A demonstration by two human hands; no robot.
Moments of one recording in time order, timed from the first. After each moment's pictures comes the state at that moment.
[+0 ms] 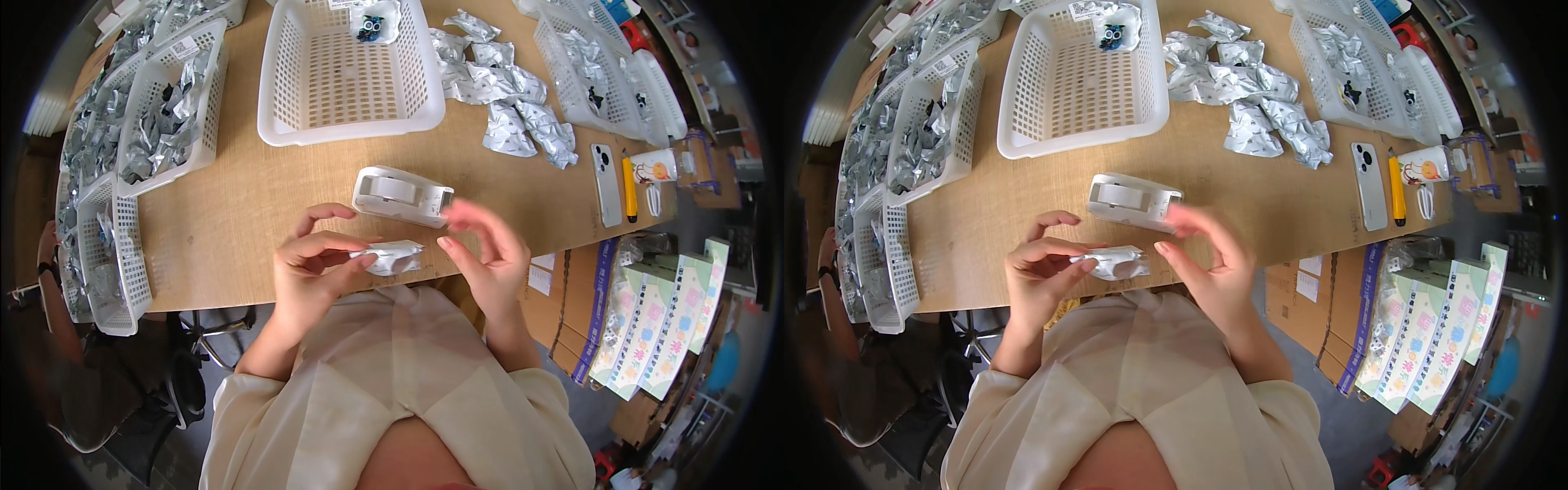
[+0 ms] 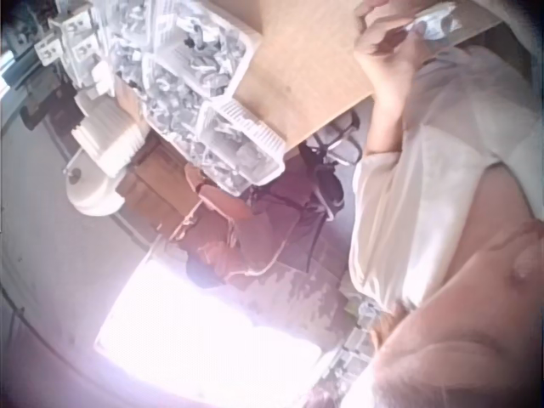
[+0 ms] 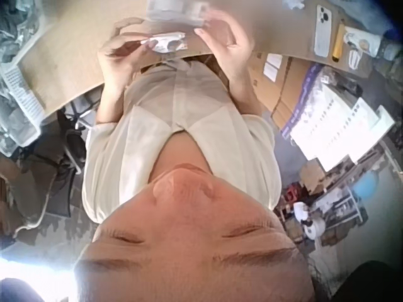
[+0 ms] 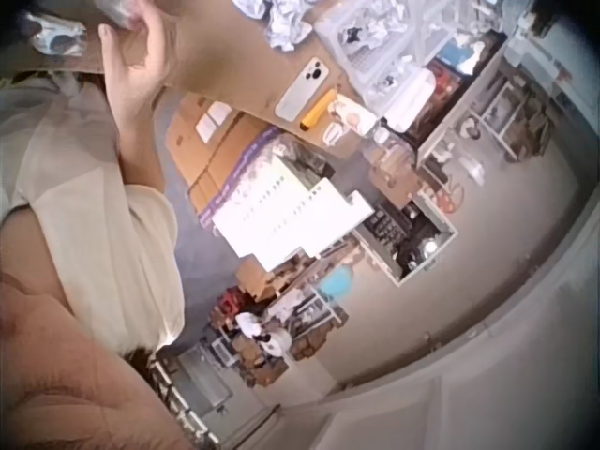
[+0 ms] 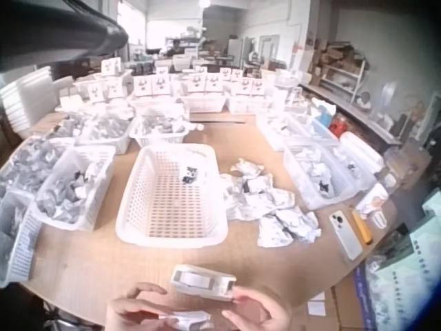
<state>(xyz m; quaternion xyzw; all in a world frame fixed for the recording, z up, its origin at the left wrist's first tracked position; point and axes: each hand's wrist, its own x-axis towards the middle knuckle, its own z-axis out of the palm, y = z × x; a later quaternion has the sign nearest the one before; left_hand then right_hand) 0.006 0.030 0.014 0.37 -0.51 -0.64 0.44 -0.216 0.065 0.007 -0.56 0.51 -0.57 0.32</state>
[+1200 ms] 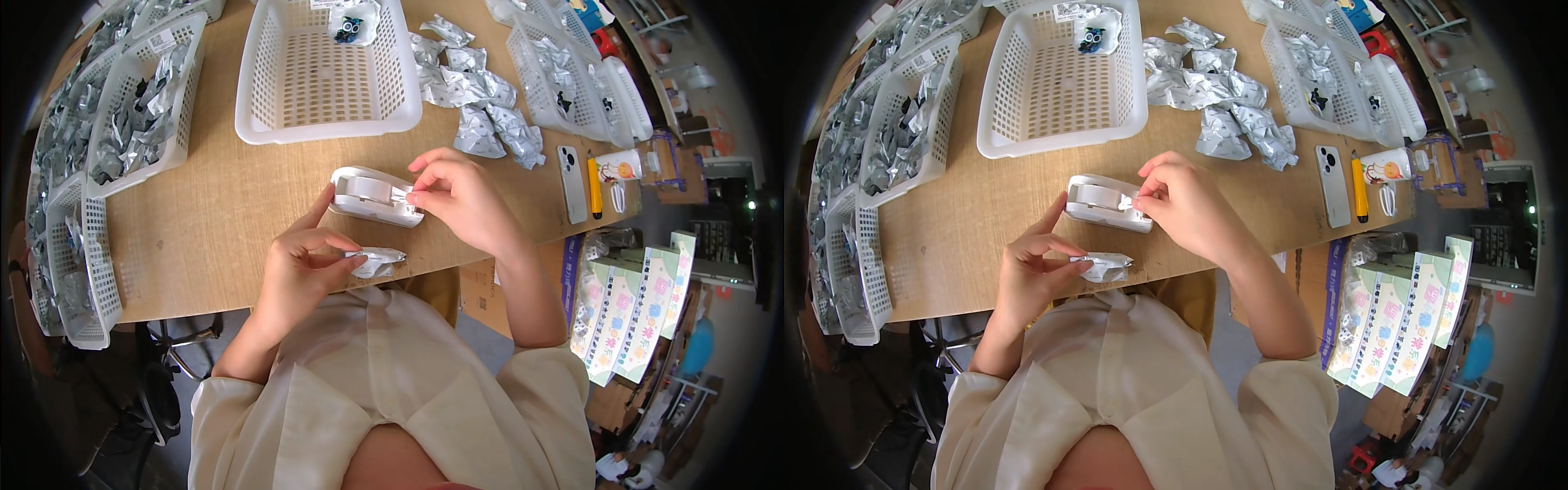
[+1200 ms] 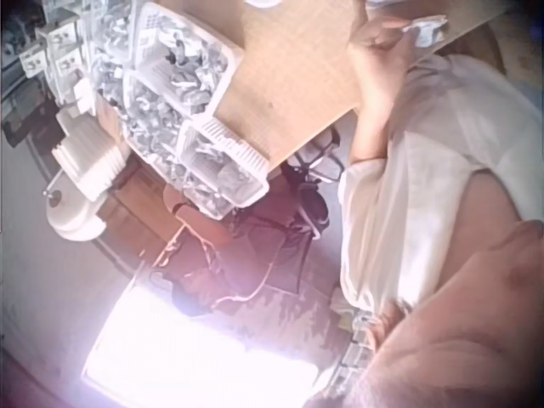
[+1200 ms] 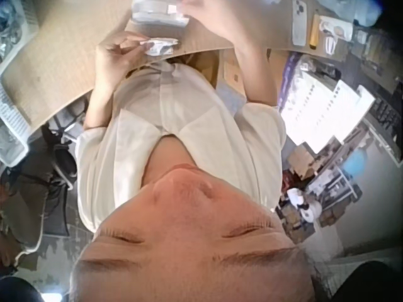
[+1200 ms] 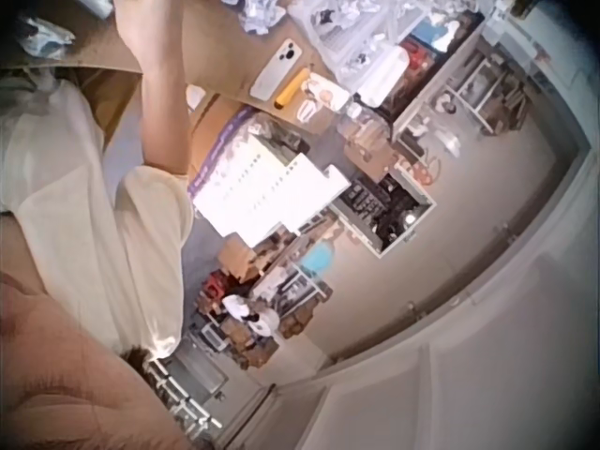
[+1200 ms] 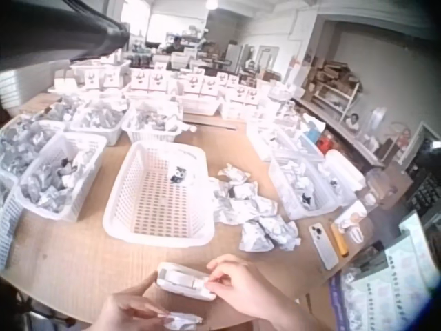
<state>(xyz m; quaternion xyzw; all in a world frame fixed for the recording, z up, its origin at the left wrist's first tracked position) 0.003 0.021 0.015 0.41 -0.54 -0.65 0.34 -0.238 -0.001 0.045 -0.60 0.59 -0.28 0.45</state>
